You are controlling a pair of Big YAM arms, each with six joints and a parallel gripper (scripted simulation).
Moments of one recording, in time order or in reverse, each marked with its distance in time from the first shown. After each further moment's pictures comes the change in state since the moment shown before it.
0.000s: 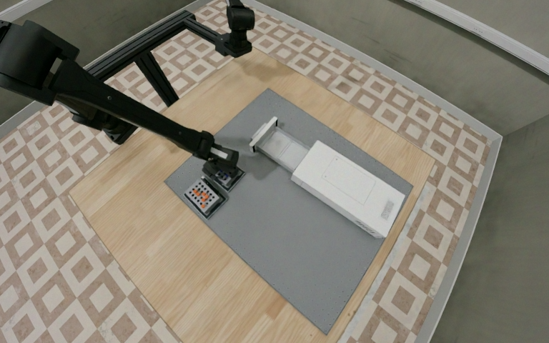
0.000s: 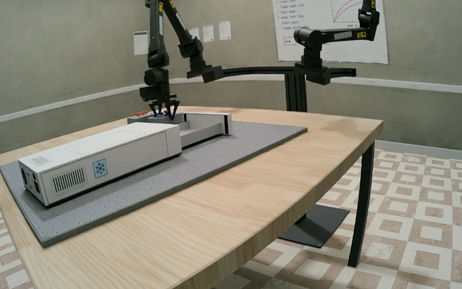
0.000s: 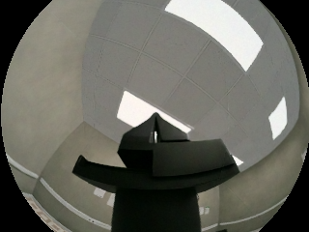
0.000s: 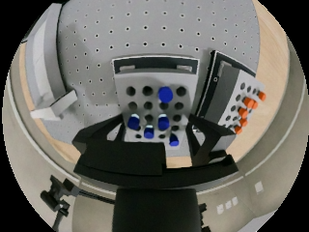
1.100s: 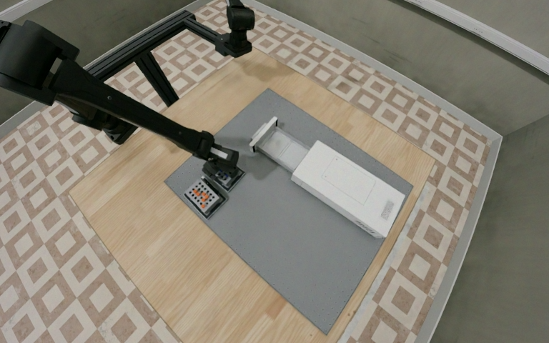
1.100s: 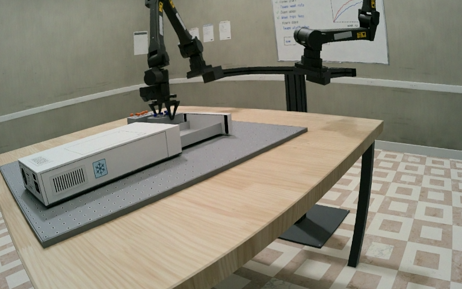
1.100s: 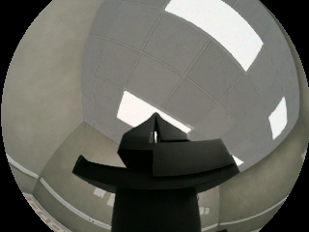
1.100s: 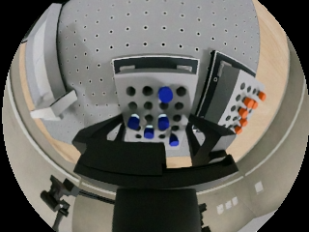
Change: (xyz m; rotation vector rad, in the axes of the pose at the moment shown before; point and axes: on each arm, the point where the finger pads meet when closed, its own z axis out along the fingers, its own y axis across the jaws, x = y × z) left arm 0.000 0.000 0.000 0.000 0.000 0.000; right arm 0.000 0.000 0.000 0.000 0.000 0.000
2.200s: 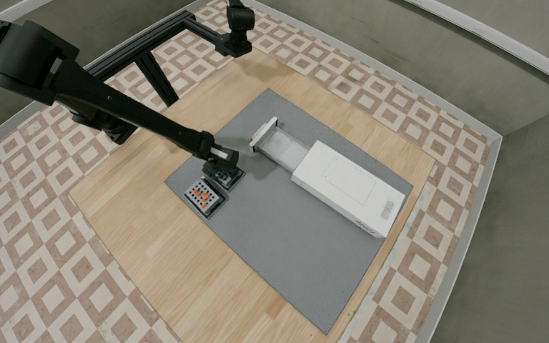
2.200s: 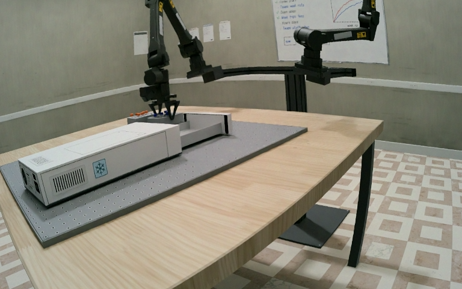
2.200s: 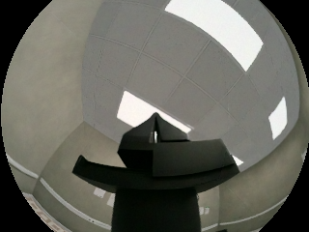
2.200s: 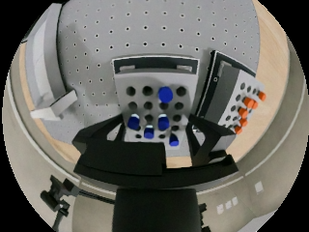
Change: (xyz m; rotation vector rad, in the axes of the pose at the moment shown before) left arm 0.000 0.000 0.000 0.000 0.000 0.000; right arm 0.000 0.000 0.000 0.000 0.000 0.000
